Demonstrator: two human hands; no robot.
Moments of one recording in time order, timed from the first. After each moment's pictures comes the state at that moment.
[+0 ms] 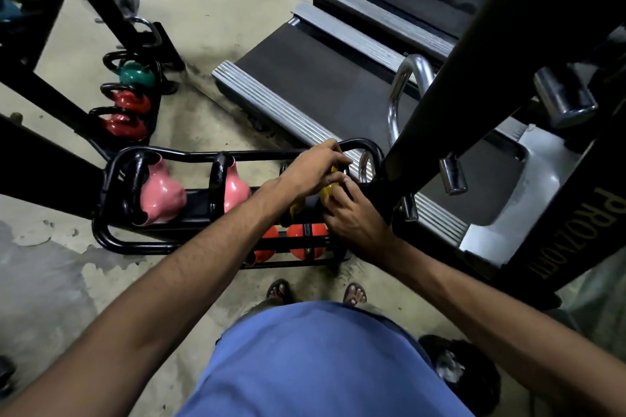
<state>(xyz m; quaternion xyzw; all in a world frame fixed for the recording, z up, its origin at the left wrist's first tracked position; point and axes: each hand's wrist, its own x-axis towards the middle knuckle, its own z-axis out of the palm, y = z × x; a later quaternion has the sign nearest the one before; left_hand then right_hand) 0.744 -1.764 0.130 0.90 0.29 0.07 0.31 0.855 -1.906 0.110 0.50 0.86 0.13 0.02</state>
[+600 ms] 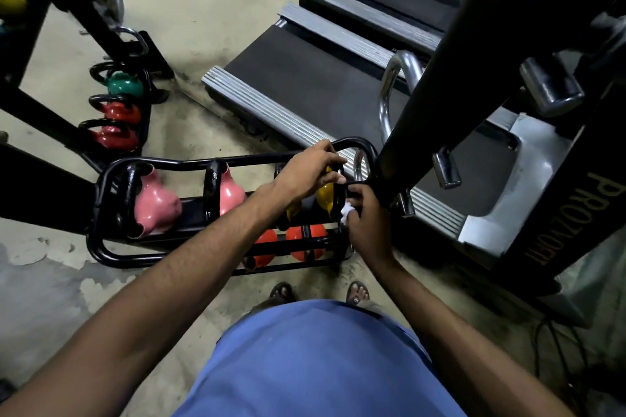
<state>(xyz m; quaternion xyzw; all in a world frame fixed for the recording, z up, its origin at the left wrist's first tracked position) 0.745 -1.763 0.121 0.90 0.29 0.08 0.31 0.839 -1.927 0.106 0.79 0.34 -0.30 -0.41</state>
